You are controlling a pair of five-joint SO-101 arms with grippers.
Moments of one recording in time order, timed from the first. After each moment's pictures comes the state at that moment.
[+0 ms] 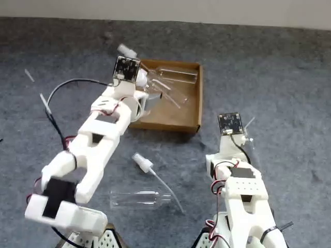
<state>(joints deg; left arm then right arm) 5.9 -1.8 41.5 1.6 0.7 -2.6 -43.5 78.7 30.1 9.6</state>
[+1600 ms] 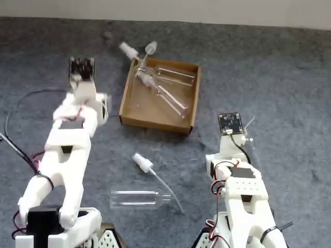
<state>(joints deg) -8.8 -17.8 49.5 16.0 0.7 -2.6 -43.5 78.7 30.1 9.6</state>
